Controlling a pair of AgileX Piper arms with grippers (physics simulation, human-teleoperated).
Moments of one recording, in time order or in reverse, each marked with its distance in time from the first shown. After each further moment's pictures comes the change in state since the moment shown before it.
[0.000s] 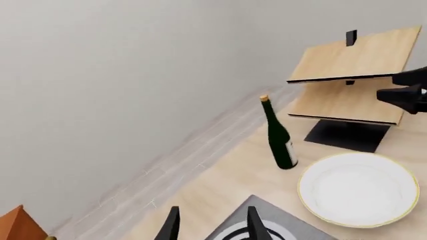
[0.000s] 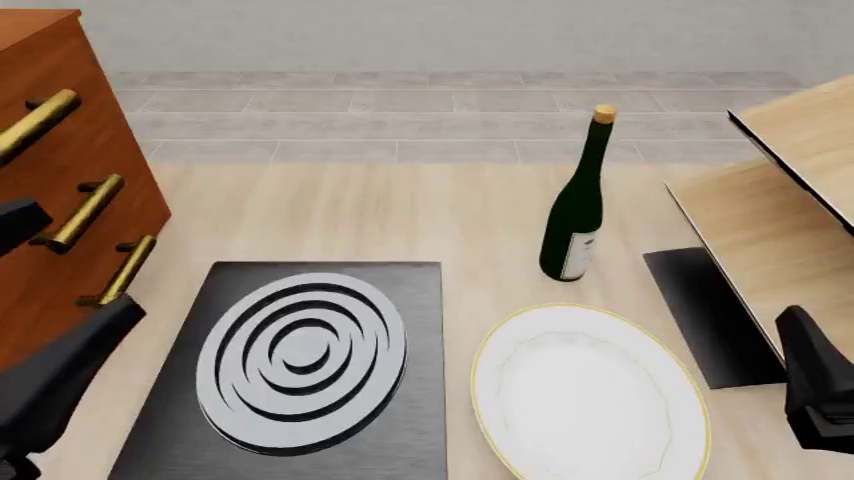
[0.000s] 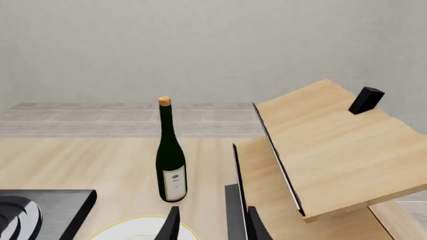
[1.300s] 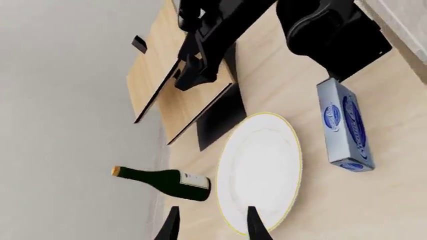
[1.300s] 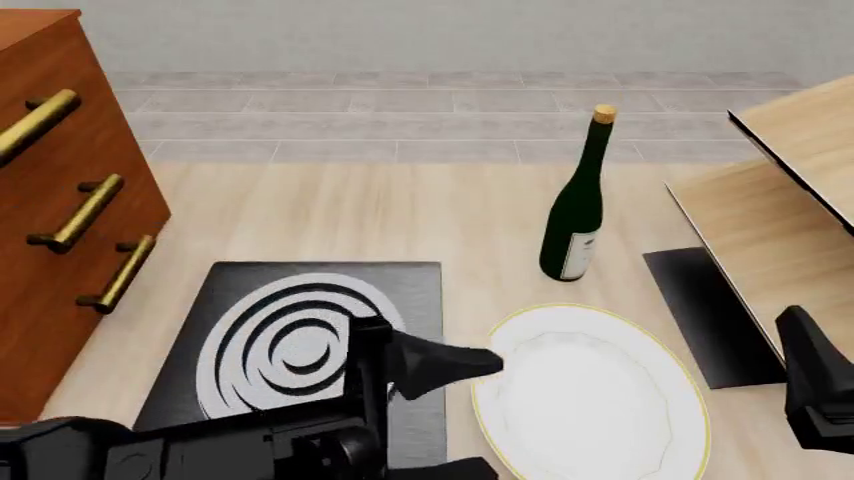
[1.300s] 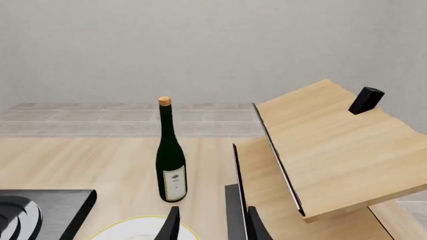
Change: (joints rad) left arm -0.548 1.001 -0.113 -0.509 0.610; right arm 0.000 0.000 0.000 0.000 0.000
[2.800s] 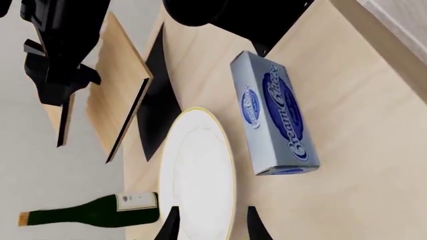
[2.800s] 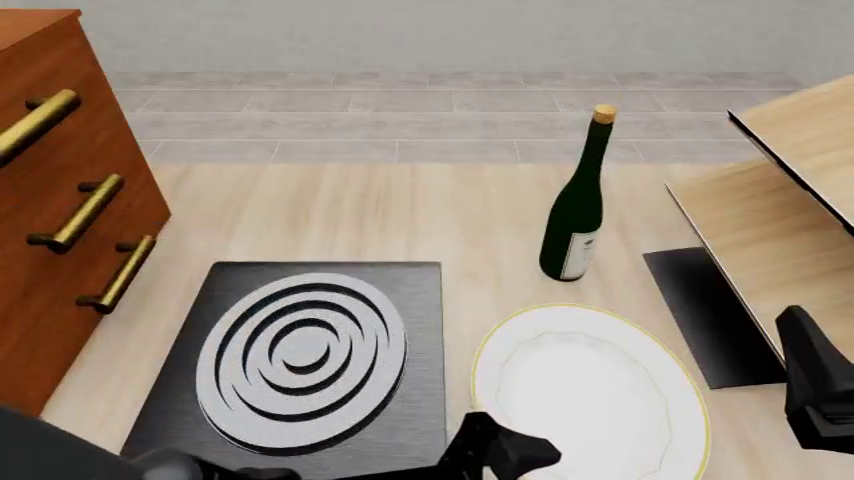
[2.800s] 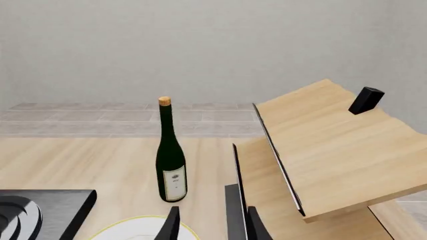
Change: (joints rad) left arm -0.039 0.574 -0.055 -0.339 0.122; right arm 0.000 0.000 0.000 0.000 0.000
